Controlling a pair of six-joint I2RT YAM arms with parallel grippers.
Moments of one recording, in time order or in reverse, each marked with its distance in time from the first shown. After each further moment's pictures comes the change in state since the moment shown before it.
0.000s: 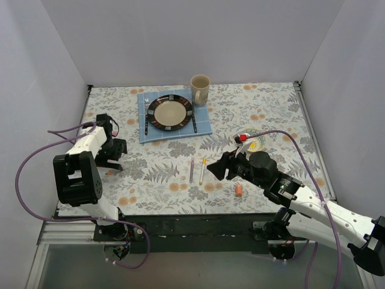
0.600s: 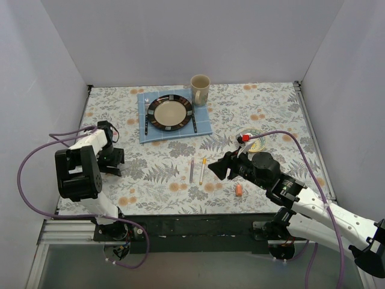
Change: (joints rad) left arm 0.021 0.061 -0.086 0.026 -0.035 -0.031; right arm 0.000 -0.037 -0.002 -0.001 0.011 -0.017
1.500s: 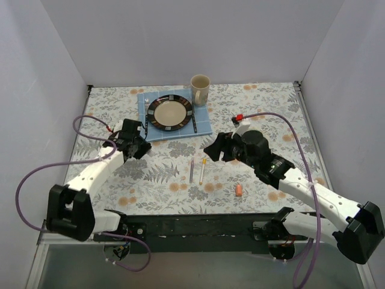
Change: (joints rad) left arm -0.429 -0.313 -0.113 0.320 -0.048 0.271; right arm -0.115 0.249 0.175 -0.047 -0.046 0.050
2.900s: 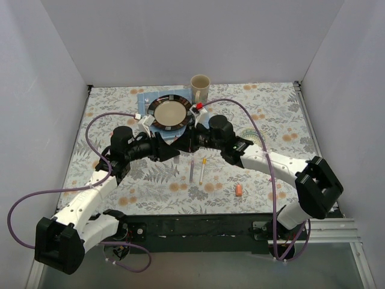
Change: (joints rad) left arm -0.058 -0.346 -0.235 0.562 0.908 0.549; right arm 0.054 0.553 0.367 0.273 -0.322 0.081
